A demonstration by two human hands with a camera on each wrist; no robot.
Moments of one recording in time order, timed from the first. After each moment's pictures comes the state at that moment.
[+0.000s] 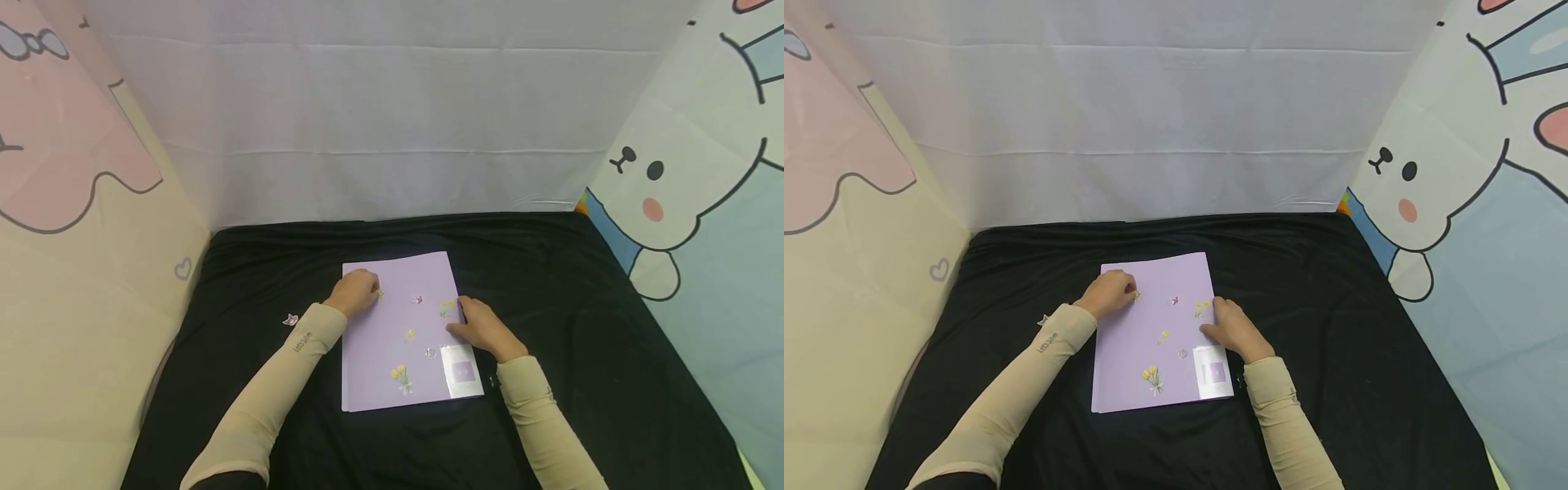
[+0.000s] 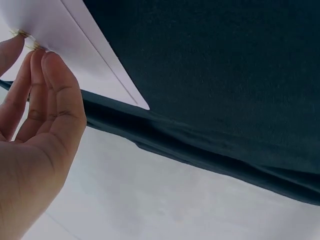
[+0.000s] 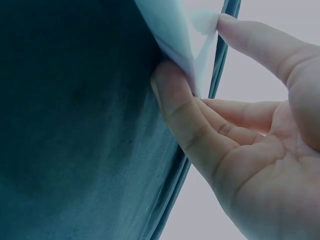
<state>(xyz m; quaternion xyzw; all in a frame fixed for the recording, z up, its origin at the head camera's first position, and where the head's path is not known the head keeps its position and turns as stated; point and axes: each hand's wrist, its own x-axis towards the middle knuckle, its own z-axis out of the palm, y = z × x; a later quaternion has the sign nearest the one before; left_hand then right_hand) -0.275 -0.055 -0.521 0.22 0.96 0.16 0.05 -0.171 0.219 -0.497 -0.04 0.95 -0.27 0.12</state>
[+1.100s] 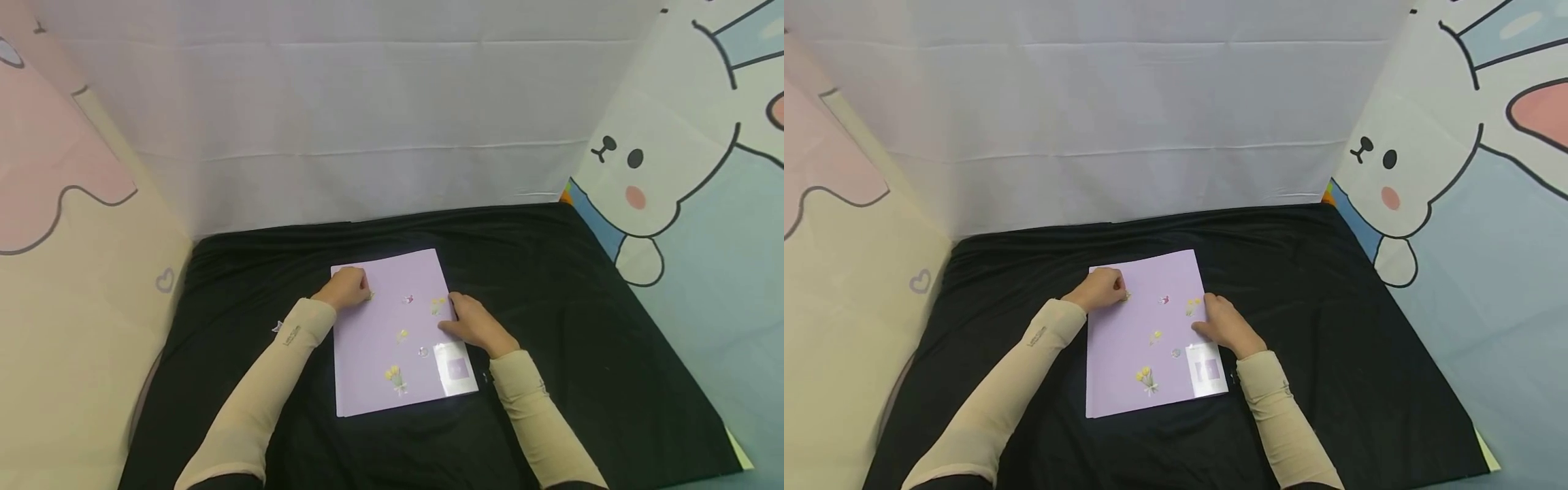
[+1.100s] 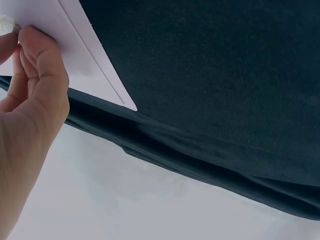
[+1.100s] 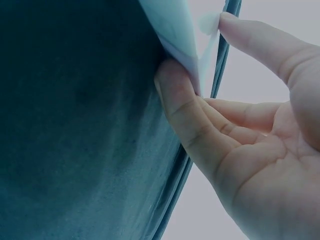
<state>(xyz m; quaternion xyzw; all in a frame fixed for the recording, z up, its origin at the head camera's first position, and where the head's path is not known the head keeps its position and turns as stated) -0.293 -0.056 -0.521 0.24 0.94 0.23 0.11 -0.170 0.222 -0.498 -0.02 0.95 -0.29 0.12</state>
